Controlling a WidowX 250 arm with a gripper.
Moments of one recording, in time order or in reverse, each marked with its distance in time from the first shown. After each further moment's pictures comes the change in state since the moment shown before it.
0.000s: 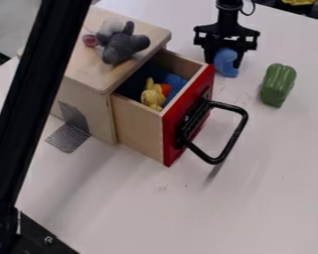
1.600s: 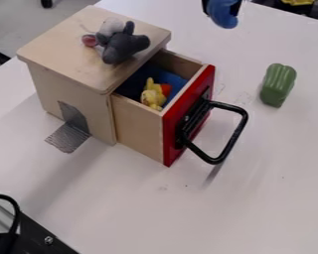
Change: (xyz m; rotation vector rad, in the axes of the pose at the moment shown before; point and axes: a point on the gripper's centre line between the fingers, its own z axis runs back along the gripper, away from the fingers) arm -0.096 0.007 0.160 -0.068 -0.156 -0.114
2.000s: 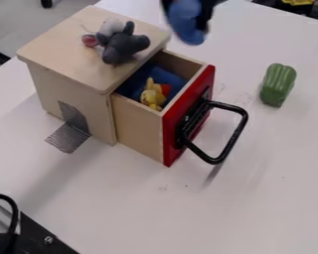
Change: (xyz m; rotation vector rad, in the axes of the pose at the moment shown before) arm -0.078 0.033 0.037 -0.033 -0.002 -0.050
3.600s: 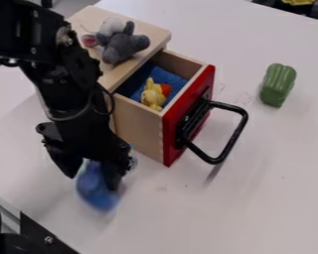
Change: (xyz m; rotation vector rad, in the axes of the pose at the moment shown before) arm -0.134 0.056 -0.093 0.029 0.095 -0.028
